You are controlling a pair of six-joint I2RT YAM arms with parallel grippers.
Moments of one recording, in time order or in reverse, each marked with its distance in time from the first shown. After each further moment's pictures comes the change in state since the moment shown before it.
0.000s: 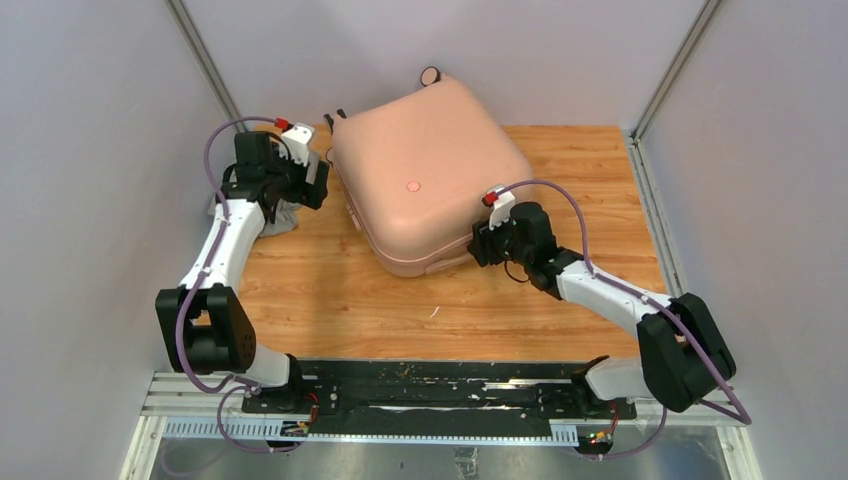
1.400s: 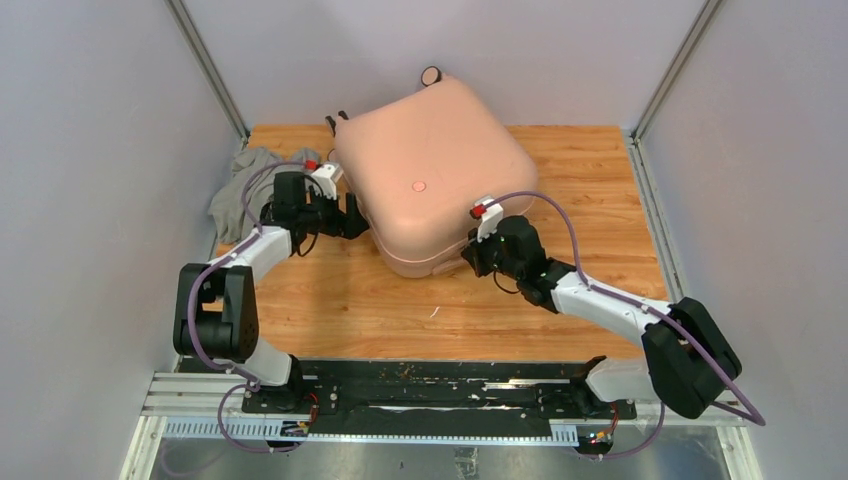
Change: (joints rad) left arm -0.107 0.074 -0.362 0.409 0.235 -0.336; right arm 0.121 -0.026 -0.047 0.061 0.072 0.055
